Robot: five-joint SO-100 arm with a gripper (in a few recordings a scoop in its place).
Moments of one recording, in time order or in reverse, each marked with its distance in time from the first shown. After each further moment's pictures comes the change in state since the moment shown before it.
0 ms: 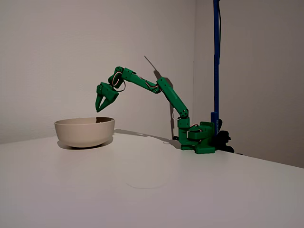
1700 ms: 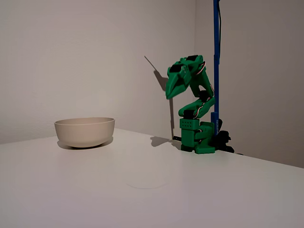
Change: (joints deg) arm -62.7 107.1 95.2 0.2 -7.0
